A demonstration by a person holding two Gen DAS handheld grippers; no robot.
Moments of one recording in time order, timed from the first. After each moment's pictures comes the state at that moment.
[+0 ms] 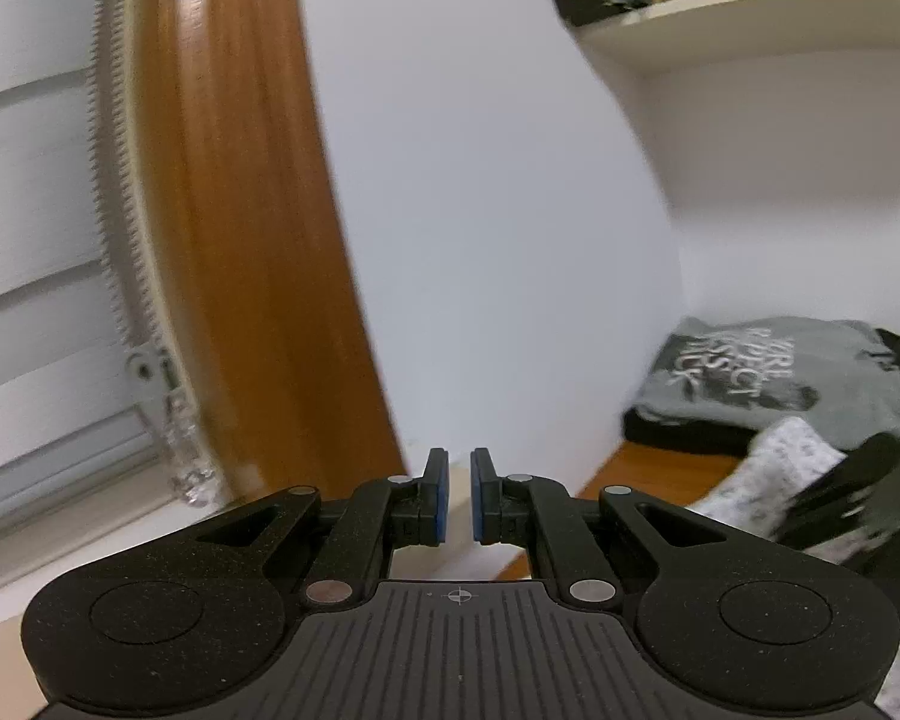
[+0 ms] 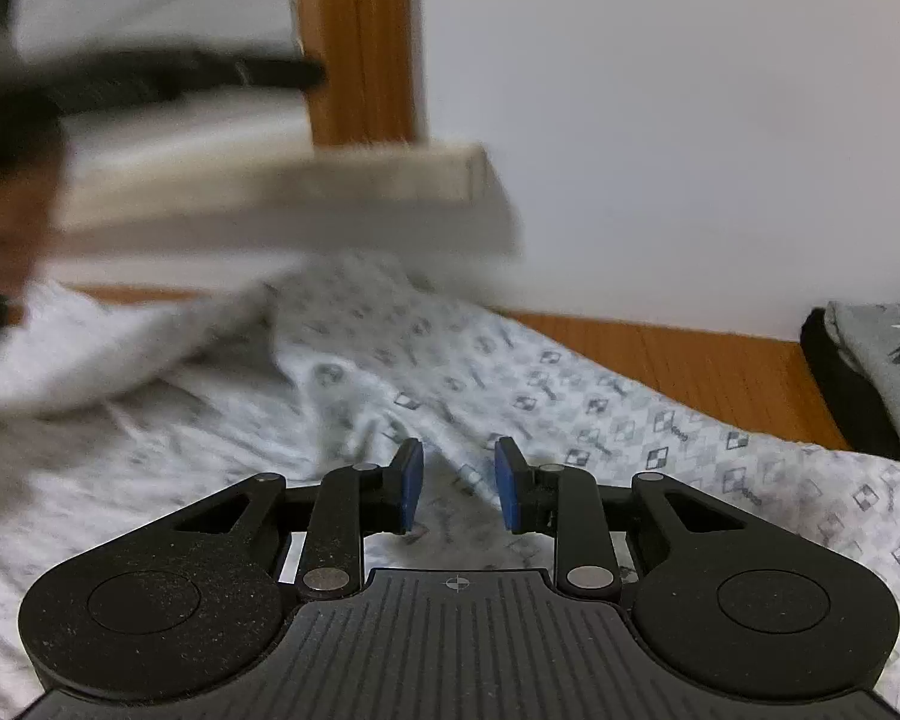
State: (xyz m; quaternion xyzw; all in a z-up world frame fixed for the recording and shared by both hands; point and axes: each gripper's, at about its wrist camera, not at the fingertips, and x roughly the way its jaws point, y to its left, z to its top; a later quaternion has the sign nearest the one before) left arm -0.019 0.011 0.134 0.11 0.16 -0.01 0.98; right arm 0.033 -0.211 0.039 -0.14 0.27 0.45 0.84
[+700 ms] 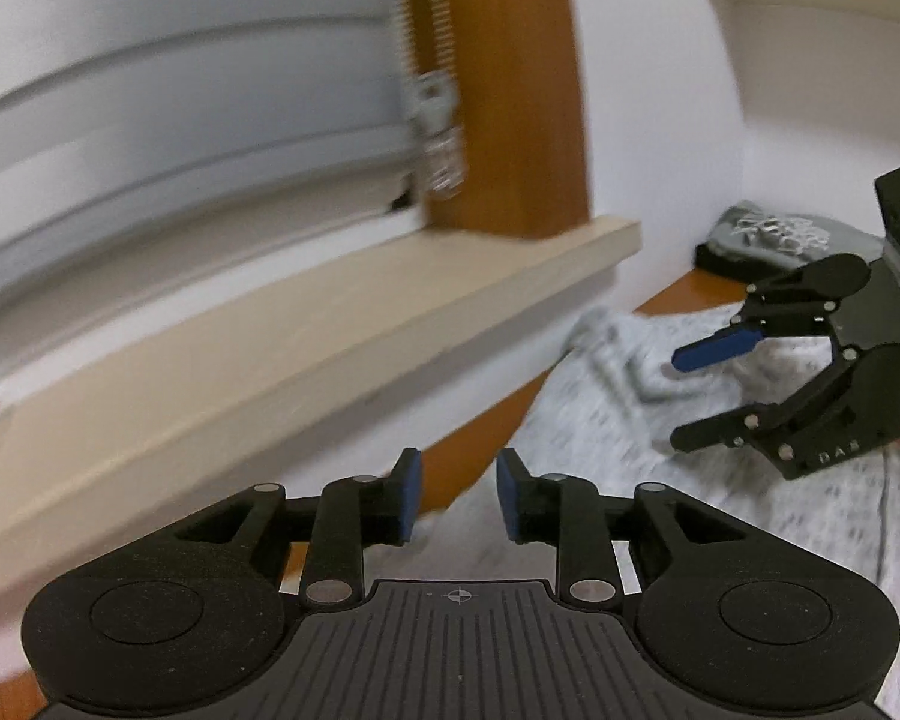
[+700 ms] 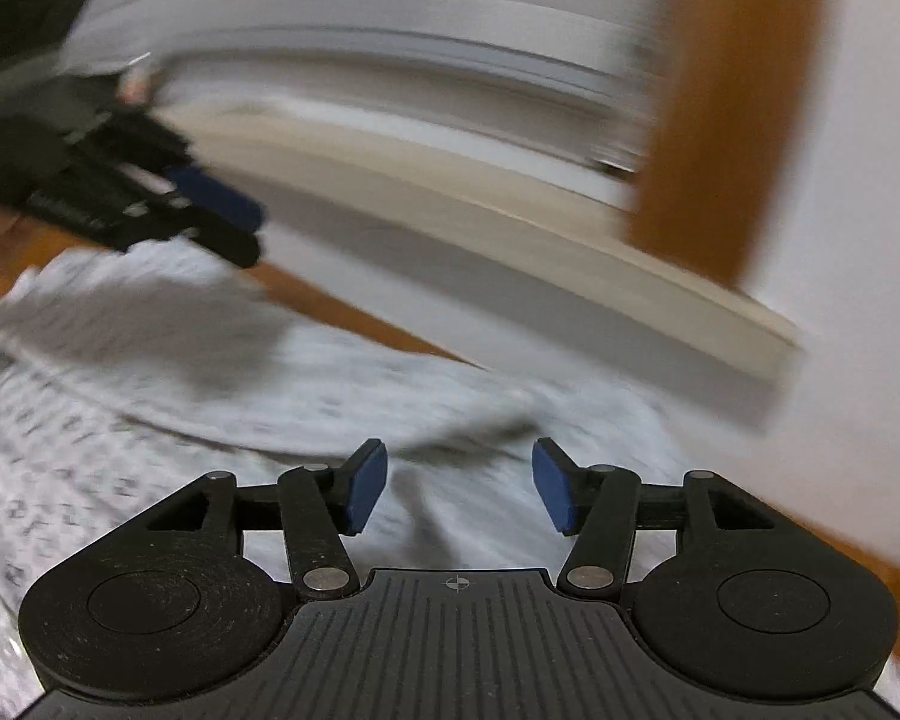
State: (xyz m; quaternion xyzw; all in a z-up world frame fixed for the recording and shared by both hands) left arm -0.173 0.128 0.079 0.03 0.27 0.06 0.96; right arm -0.069 -0.089 0.043 -0.26 0.14 0.57 0.77
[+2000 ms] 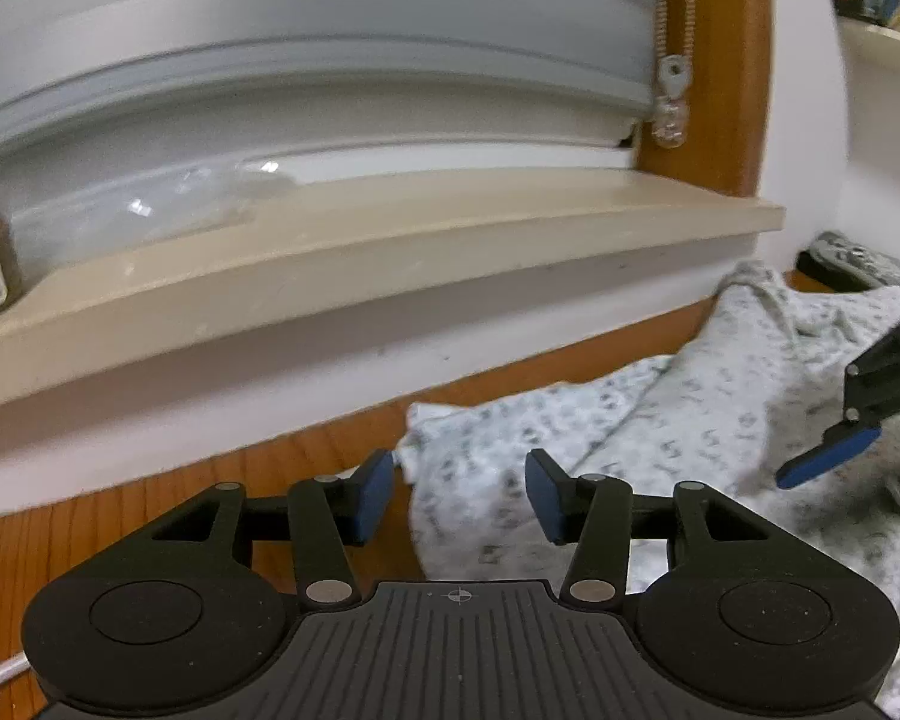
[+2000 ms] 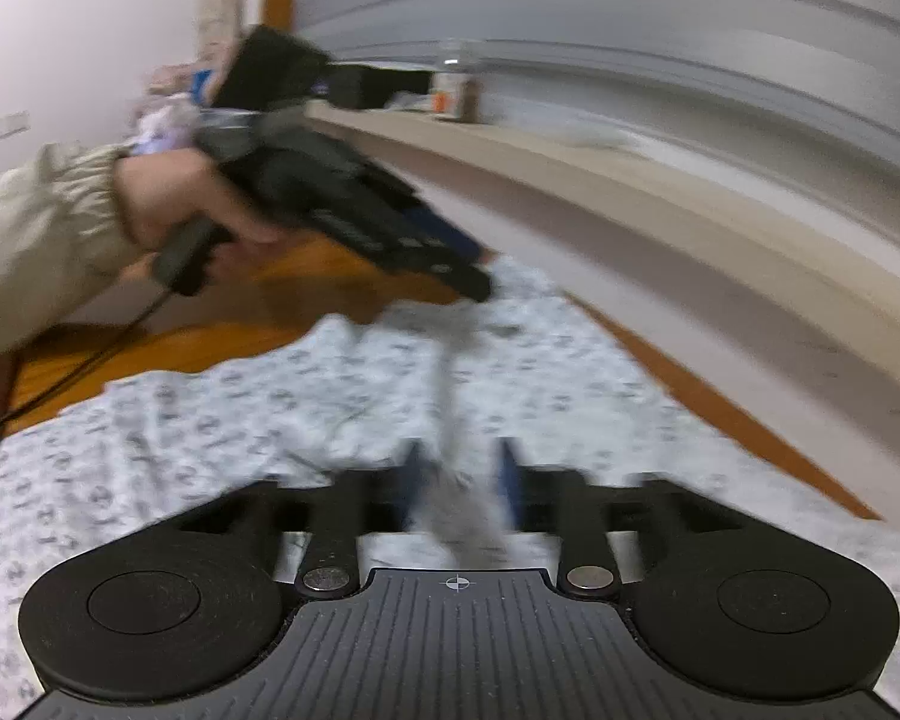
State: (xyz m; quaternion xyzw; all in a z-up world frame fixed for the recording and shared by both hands) left arm -0.284 0.257 0.048 -0.05 0.29 0.13 0.95; right arm -0.193 -0.021 0.043 -0.24 0.15 0.75 0.60
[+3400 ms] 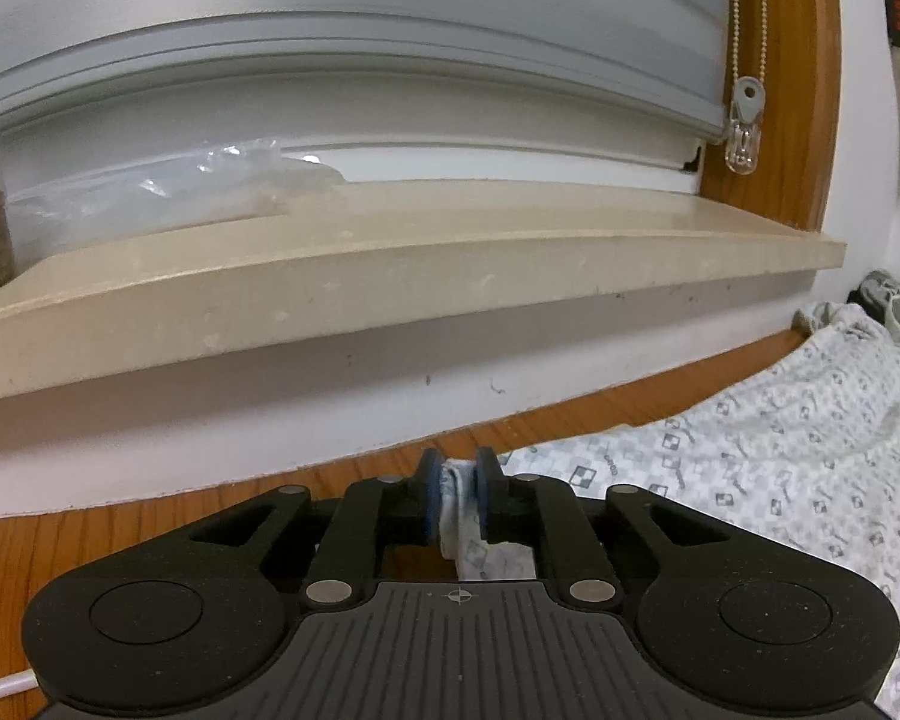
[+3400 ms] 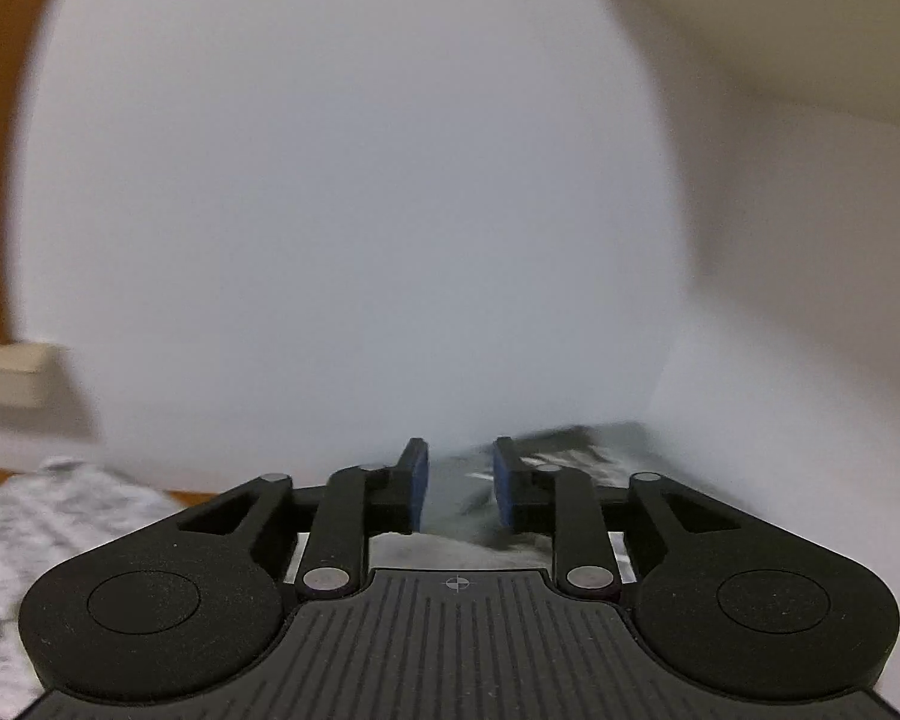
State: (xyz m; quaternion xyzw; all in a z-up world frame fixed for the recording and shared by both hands) left arm -0.260 0.282 0.033 -0.07 0.25 0.17 0.95; right arm 0.057 -0.262 0.130 -0.14 0.14 0.20 0.96
